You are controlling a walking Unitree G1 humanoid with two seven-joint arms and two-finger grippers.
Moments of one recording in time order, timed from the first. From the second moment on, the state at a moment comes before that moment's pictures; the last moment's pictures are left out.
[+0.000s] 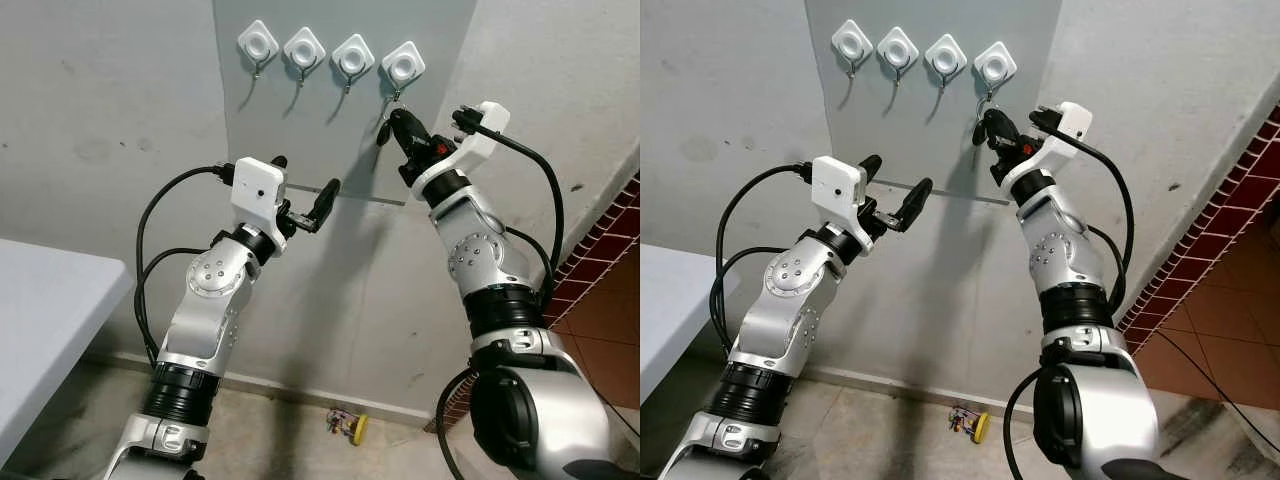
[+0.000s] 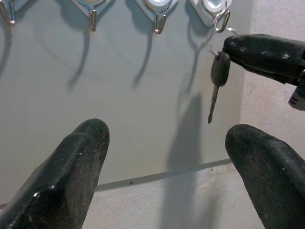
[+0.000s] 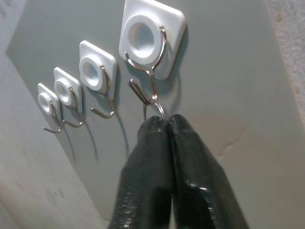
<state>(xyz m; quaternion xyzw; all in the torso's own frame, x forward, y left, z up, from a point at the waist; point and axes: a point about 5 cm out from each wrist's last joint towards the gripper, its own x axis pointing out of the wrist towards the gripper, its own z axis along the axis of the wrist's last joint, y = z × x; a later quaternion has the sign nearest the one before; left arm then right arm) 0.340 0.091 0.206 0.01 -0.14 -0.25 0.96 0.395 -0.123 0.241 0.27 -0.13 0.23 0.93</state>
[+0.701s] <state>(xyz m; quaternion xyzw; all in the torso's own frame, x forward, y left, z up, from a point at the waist) 0.343 0.094 0.201 0.02 -0.13 -0.22 0.97 0.371 -0.128 0.201 0.22 -0.14 0.21 0.94</state>
